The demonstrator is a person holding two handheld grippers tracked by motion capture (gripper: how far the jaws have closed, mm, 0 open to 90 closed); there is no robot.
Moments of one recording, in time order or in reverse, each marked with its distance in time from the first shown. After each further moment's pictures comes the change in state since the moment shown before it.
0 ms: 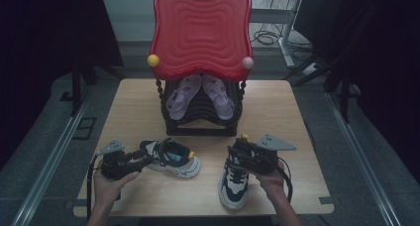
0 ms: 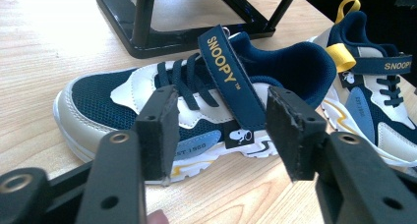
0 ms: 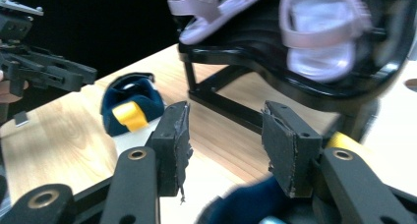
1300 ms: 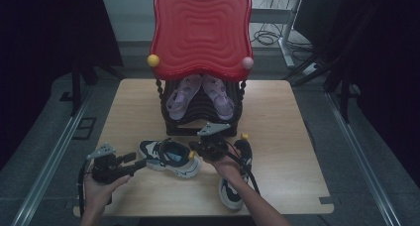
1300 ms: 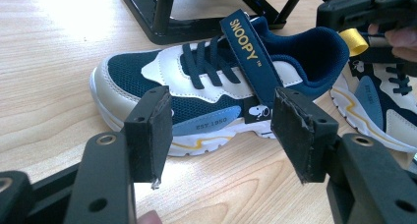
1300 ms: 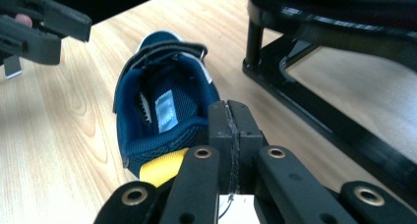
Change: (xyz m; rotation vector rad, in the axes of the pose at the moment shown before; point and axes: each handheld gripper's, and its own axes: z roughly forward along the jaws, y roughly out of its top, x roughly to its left) left arm 0.012 -0.011 -0.018 0.012 0.022 -0.011; right arm 0.049 0.023 0.124 0.317 0.096 -0.101
